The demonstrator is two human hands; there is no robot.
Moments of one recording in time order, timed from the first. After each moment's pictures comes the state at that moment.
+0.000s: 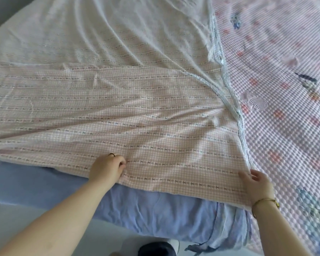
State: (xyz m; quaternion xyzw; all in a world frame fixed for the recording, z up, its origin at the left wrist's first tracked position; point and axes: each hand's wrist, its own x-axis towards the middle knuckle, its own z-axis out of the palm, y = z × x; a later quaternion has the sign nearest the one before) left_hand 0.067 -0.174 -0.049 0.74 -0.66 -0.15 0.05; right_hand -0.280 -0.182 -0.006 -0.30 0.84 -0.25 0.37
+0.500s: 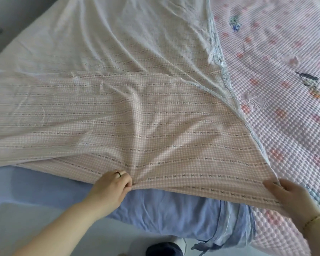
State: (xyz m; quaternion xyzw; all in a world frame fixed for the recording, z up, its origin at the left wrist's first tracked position) left_hand 0.079 -0.126 -0.023 0.53 -0.83 -0.08 0.12; right_hand -0.311 -0.151 0.050 -0.34 0.81 -0.21 0.42
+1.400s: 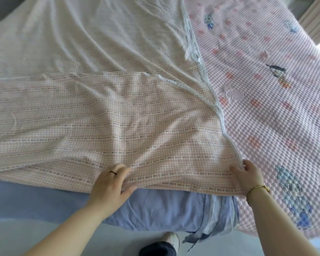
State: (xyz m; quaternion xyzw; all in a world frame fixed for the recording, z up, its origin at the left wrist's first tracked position) left_hand 0.038 -0.128 -0.039 0.56 -0.80 -0.08 0.19; right_hand -0.294 -0.162 0.013 -0.33 0.83 -0.23 0.38
